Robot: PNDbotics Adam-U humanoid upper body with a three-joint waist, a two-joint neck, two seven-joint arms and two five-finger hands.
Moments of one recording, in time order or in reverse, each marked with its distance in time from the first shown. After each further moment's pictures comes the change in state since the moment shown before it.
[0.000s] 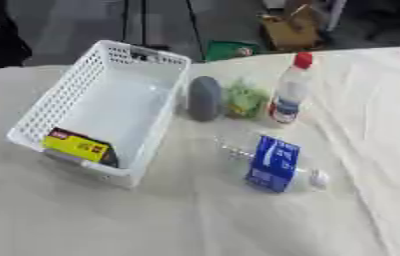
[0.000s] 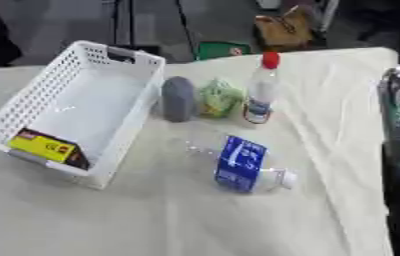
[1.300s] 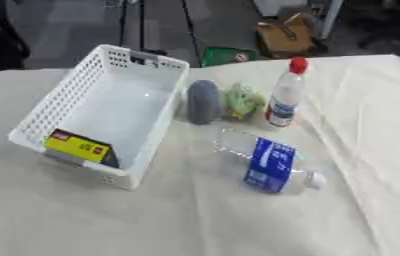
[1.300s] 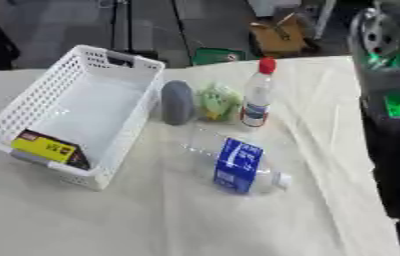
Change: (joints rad) left arm 0.011 0.001 -0.003 0.000 0.013 0.009 -0.021; right arm -0.346 -0.122 0.247 0.240 -0.046 0.136 0.542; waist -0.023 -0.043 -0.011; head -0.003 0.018
